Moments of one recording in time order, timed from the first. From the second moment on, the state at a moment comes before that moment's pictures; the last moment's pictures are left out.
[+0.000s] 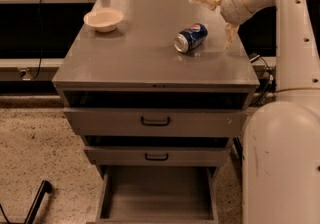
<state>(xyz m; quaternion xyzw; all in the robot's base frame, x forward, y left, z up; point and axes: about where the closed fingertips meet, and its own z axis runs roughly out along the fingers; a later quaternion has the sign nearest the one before) 0.772 -0.167 0.885 -0.89 0.23 -0.13 0.37</state>
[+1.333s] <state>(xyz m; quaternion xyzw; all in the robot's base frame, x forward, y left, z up) 0.731 -0.205 0.956 -0.90 0.21 -0.22 0.32</state>
